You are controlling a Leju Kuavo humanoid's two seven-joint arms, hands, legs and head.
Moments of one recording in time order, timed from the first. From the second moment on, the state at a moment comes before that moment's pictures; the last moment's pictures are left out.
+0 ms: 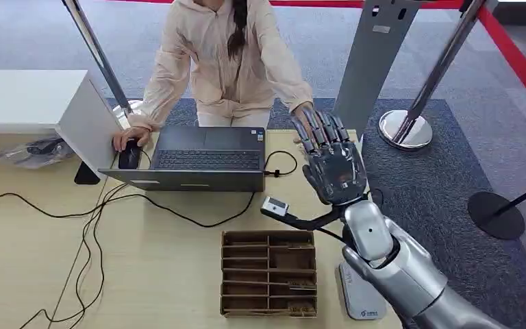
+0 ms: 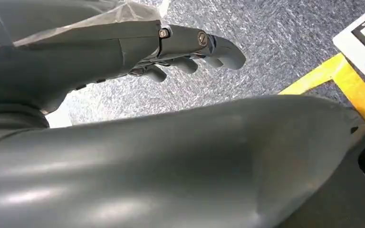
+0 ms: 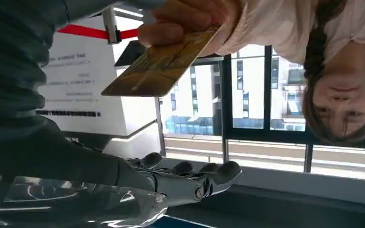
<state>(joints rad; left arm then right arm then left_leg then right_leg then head) -0.11 -0.03 -0.74 -0.22 0.18 0.12 0.21 -0.49 -0.32 0.72 -1.44 1.45 -0.30 0.37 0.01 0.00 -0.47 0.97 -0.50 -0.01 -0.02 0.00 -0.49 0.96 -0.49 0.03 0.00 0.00</state>
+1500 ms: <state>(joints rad) -0.11 -0.02 -0.74 -0.22 0.22 0.13 0.22 -0.47 -0.32 0.62 -1.44 1.42 -0.34 0.41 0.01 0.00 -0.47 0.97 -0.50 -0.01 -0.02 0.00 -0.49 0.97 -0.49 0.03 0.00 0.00</state>
